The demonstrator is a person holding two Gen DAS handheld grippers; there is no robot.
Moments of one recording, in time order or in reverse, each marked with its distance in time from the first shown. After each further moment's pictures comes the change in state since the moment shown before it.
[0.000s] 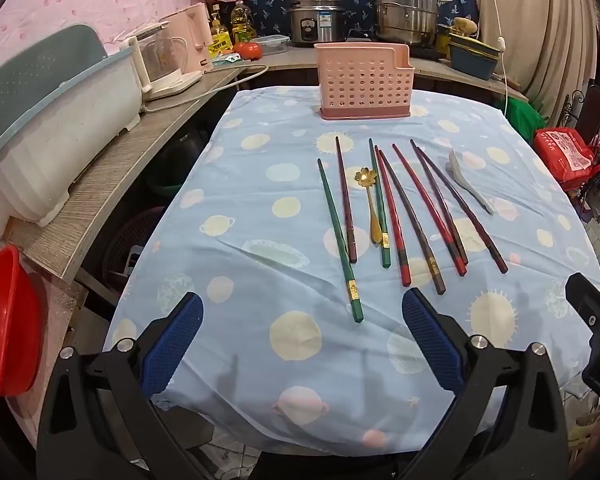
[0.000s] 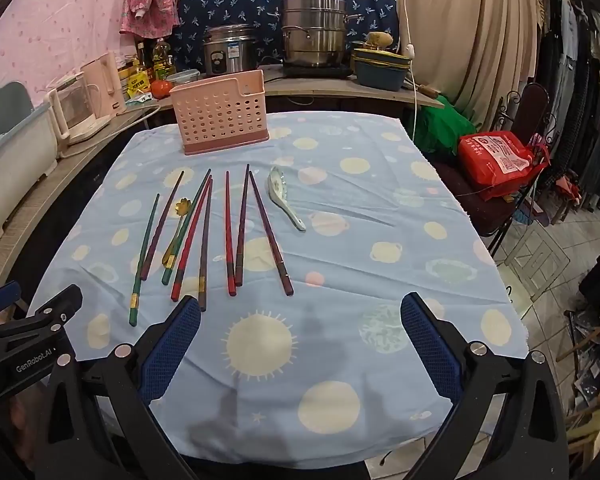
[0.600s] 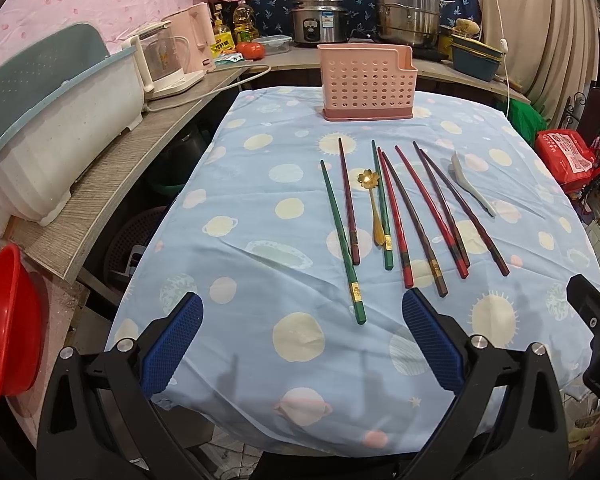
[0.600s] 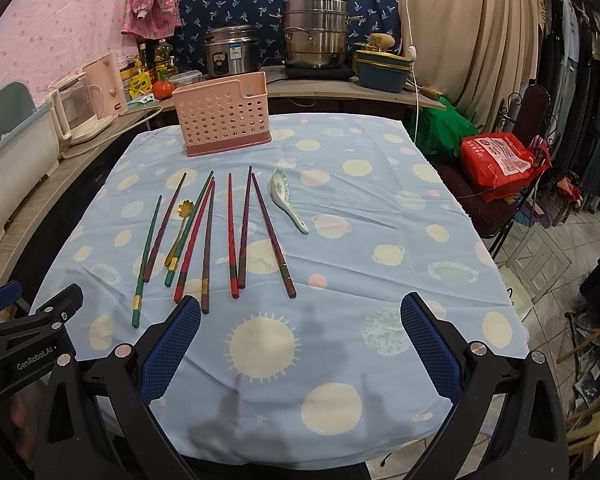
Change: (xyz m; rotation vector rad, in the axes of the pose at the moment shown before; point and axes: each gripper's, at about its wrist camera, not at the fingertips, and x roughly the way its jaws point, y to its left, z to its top) left arm 0.001 0.004 -0.001 -0.002 0.001 0.000; right arm -0.003 0.006 0.003 -0.002 -0.001 0.000
